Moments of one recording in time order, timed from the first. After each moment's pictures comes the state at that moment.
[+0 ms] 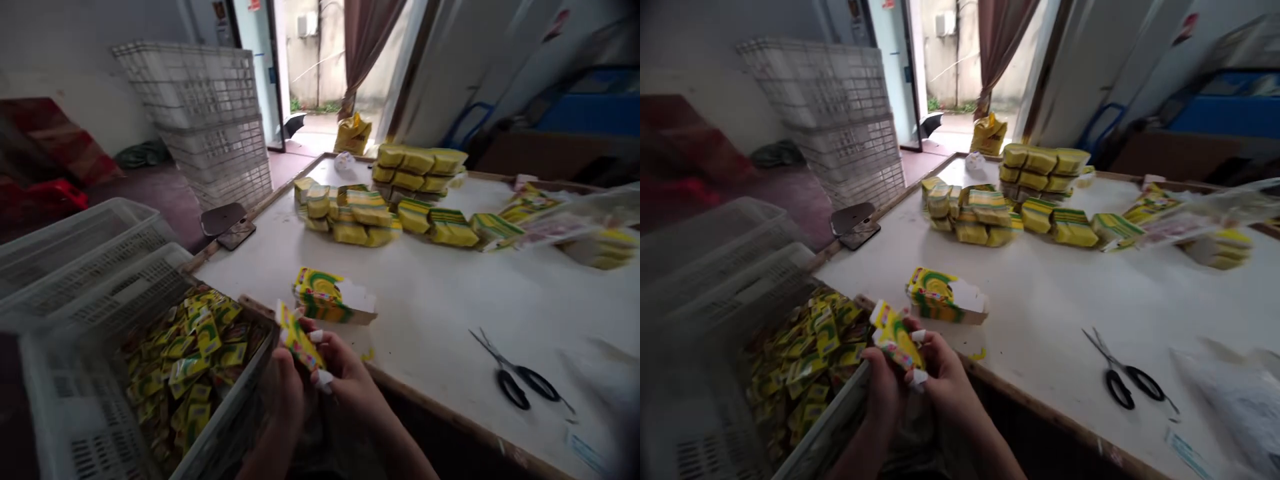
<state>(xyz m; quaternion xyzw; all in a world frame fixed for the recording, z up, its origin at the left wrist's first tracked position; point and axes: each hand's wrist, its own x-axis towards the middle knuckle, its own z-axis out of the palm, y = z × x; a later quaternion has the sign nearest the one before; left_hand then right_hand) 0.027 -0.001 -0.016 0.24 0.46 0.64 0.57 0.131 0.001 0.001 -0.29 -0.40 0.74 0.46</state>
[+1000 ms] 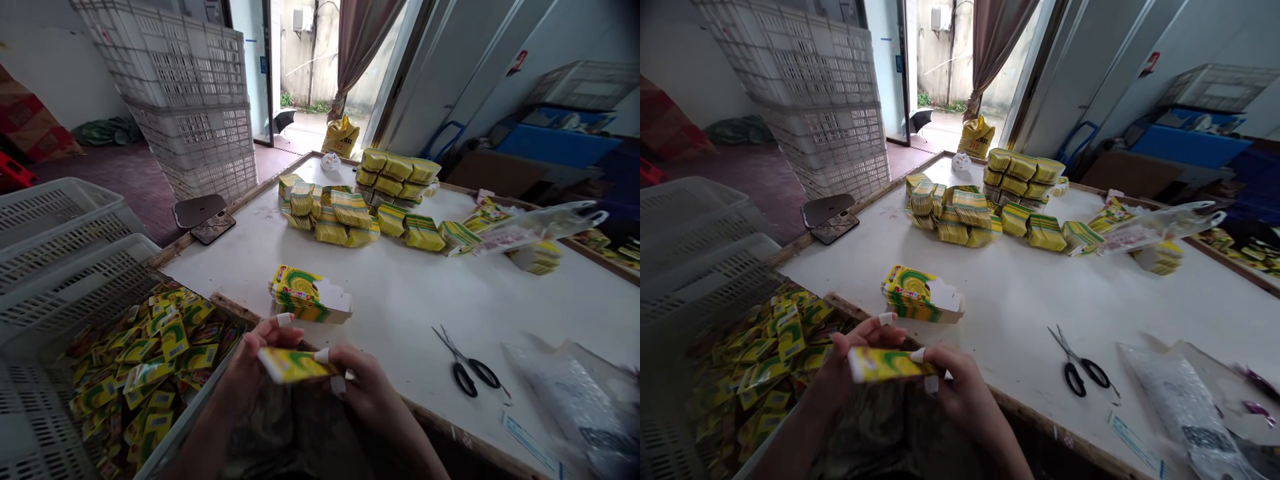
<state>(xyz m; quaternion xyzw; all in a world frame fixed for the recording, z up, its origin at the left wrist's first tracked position) -0.016 0.010 0.009 0.35 0.38 0.50 0.70 0.197 -0.006 0.029 -0.43 -0.67 0.49 0.36</state>
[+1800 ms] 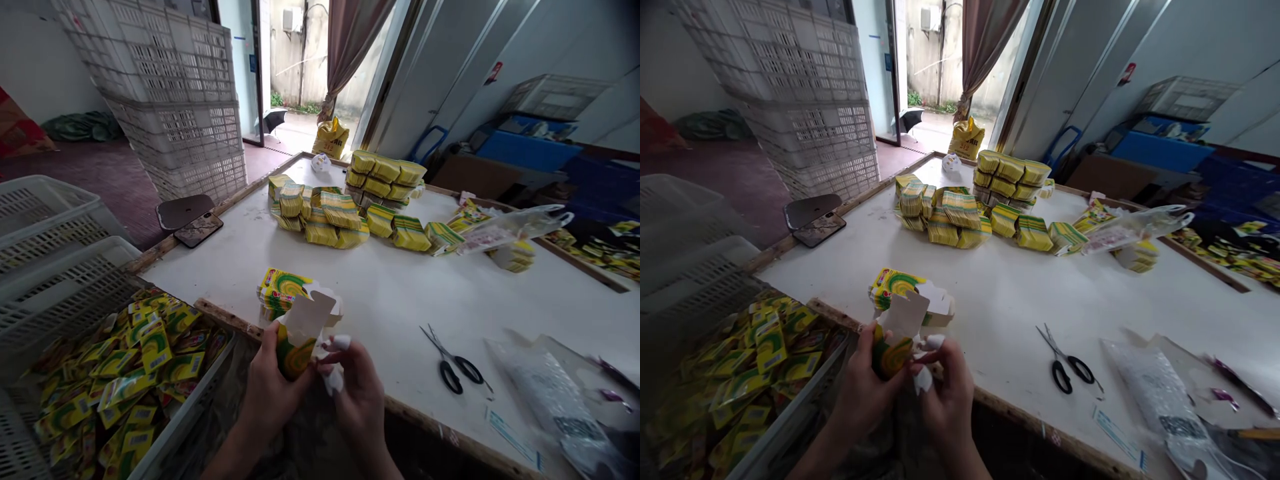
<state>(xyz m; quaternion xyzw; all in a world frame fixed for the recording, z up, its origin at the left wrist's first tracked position) 0.034 -0.001 0.004 0.62 0.61 0.43 0.26 0.173 -0.021 0.006 -0.49 -0.55 0.34 0.59</state>
